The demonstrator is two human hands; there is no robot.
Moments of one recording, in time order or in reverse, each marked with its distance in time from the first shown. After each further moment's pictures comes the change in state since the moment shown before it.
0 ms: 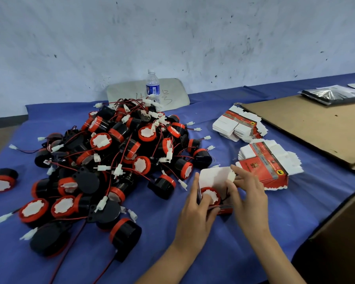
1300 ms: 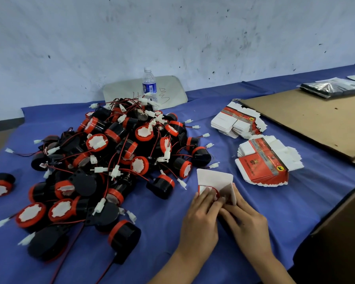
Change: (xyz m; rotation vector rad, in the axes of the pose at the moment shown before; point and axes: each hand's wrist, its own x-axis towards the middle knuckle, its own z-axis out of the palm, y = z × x) left_hand -0.008 0.012 0.000 0.175 0.025 0.185; right_hand -0.042 0.016 -0.003 -0.111 -0.129 -0.101
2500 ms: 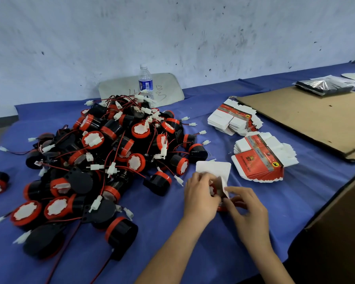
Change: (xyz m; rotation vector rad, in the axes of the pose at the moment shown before) left_hand 0.057 0.003 -0.003 -0.321 -0.318 -0.521; right_hand 0.003 0.003 -0.003 0.235 0.053 0.253
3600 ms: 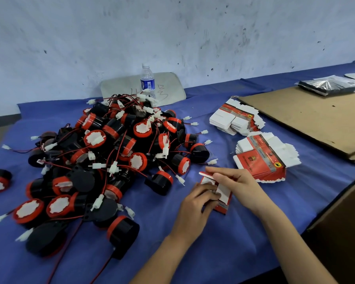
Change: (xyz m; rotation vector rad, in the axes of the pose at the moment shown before) left_hand -0.018 -0.049 0.009 -0.133 0.153 0.487; right_hand 0.071 -0.013 0.000 0.415 -0.600 0.197
